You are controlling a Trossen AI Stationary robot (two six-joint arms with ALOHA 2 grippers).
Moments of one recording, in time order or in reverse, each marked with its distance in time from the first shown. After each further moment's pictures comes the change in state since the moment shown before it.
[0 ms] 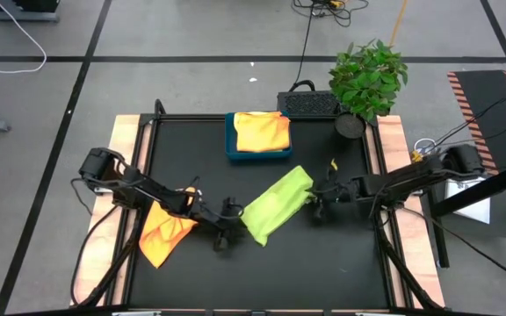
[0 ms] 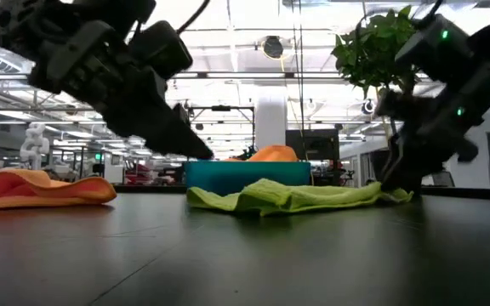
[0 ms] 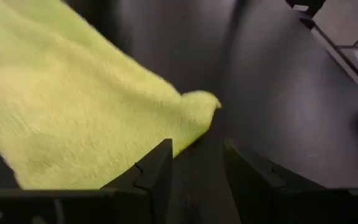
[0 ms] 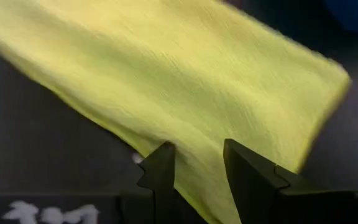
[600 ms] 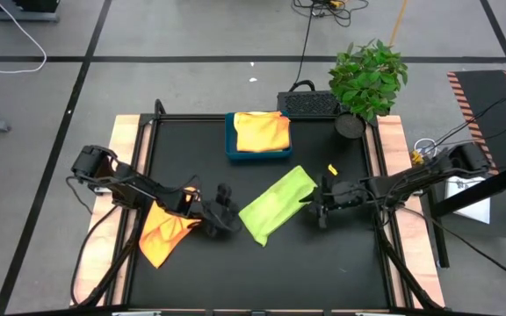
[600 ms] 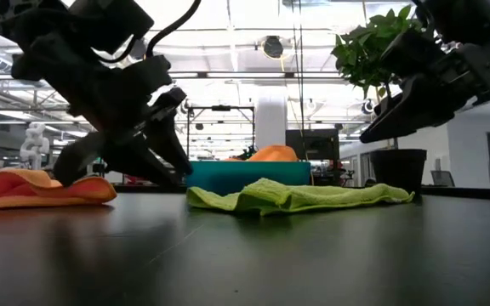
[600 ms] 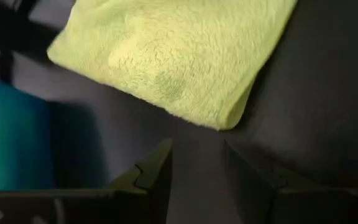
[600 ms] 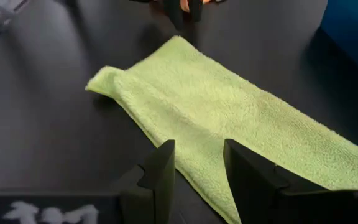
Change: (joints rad) left arm 0.000 -0.072 0.001 -0.331 -0.385 0.705; right arm 0.107 -0.109 0.001 0.210 -0.139 -0.048
